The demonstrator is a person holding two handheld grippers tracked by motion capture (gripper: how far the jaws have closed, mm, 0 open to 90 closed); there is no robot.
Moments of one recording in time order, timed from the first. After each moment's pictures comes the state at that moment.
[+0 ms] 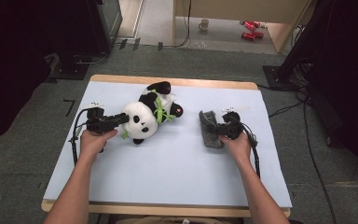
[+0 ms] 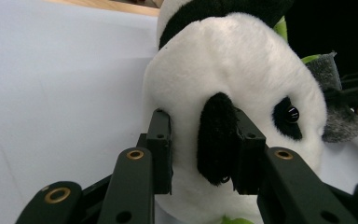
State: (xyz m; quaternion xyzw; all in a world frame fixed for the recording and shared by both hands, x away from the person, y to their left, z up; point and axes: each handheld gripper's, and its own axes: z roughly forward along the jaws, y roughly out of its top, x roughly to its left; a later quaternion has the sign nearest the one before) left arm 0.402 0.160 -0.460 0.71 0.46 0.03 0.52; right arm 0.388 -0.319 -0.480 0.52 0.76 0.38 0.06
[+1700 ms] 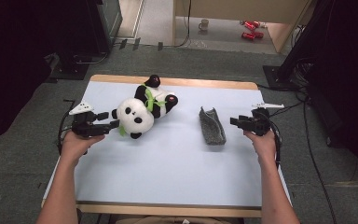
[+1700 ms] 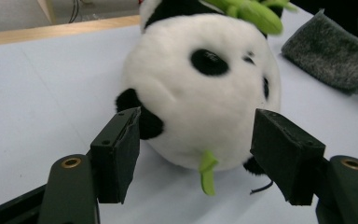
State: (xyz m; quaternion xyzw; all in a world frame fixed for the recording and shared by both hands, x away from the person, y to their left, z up) left arm 0.371 0.186 -0.429 0.77 0.41 0.12 0.47; right arm 0.371 -0.395 -0.444 0.56 0.71 0.42 0.12
